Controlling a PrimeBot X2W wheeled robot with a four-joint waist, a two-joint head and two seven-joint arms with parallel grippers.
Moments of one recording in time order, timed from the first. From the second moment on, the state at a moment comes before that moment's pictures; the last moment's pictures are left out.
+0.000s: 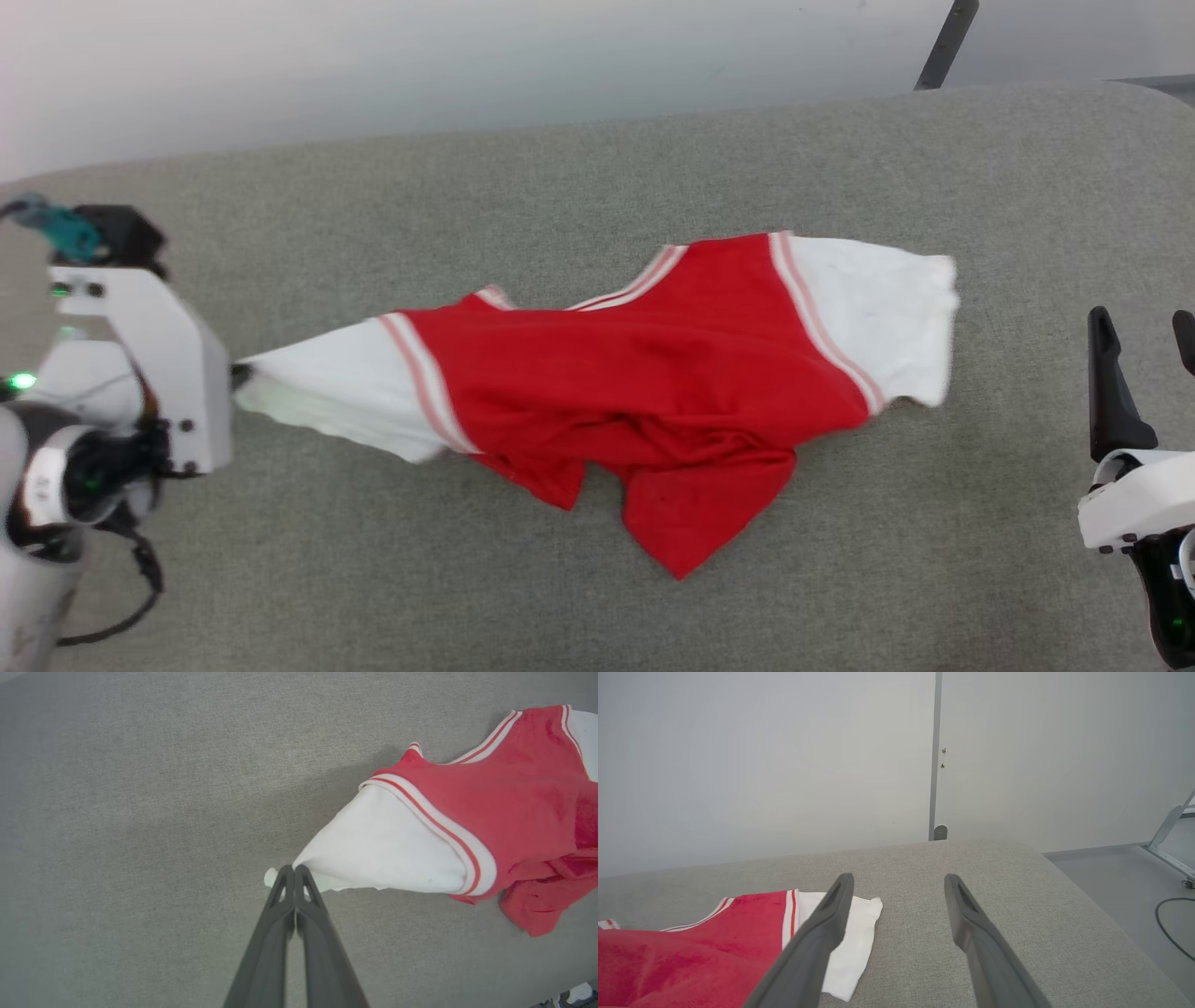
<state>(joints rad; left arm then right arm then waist) -0.52 0.69 -0.24 -0.02 -0.80 0.15 1.03 -0.19 -0.10 -0.20 -0.10 0.21 0.13 0.15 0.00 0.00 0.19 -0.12</state>
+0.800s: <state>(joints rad) -0.61 0.62 -0.31 0.40 -0.71 -0.01 0.76 -0.19 -0.11 -0.17 -0.12 0.23 0.13 0.17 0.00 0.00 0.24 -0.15</state>
